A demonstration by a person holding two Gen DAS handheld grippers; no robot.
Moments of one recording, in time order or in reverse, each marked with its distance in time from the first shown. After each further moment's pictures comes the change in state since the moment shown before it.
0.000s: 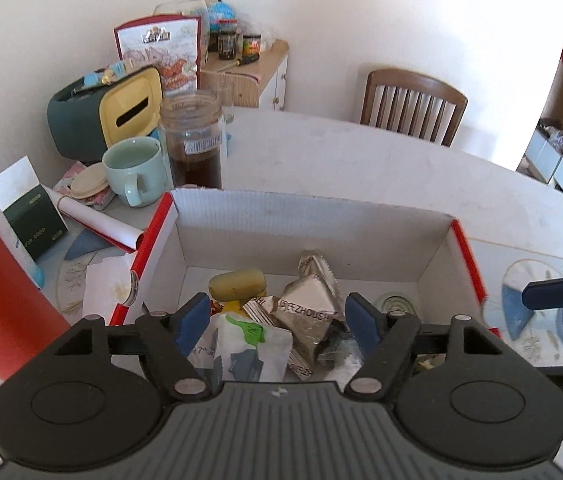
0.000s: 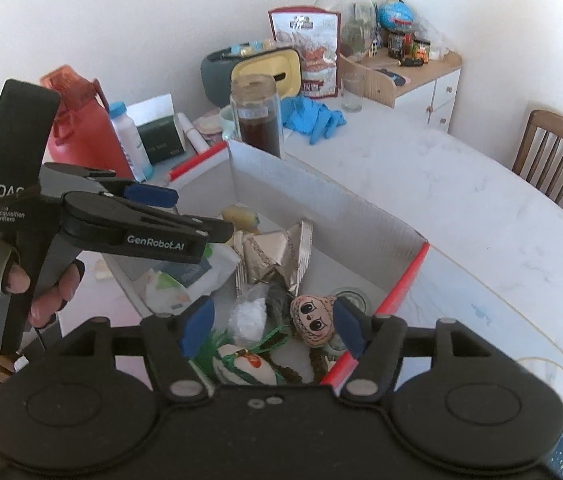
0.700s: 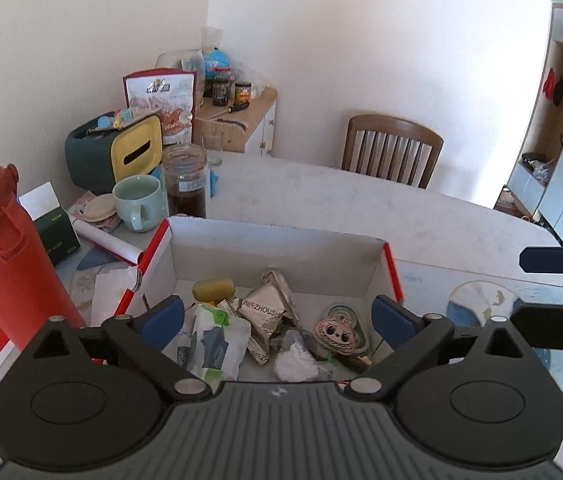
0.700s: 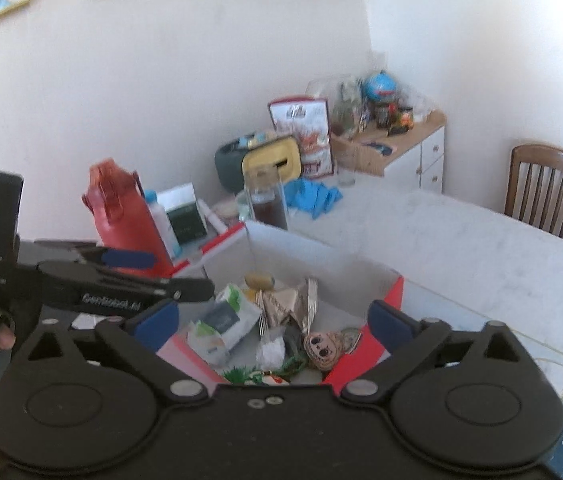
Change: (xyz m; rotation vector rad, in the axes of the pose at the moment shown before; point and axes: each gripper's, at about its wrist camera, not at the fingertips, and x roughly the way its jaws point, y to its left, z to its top) left arm -0.091 -0.032 -0.024 -0.014 -0.136 -0.022; right arm -0.090 -0.012 -0.036 0.095 -0.282 0.061
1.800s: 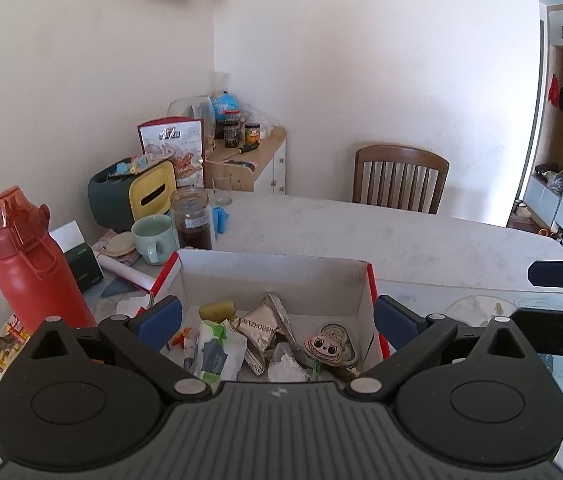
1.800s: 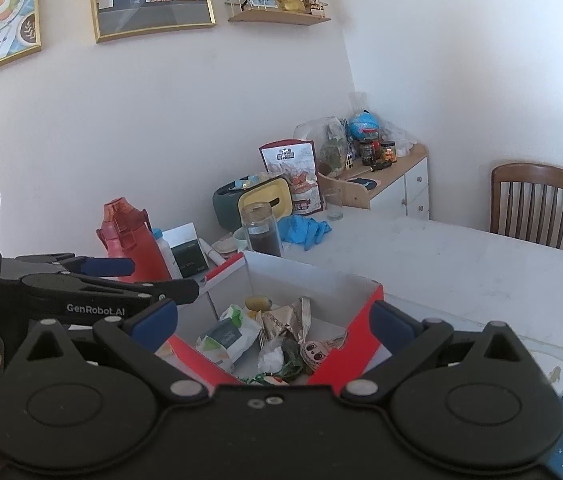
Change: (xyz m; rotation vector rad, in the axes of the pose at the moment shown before) left arm -0.047 -0.044 -0.012 0.040 -0.109 0.087; right arm -0.053 0.000 -0.026 0.028 -0.122 -0.026
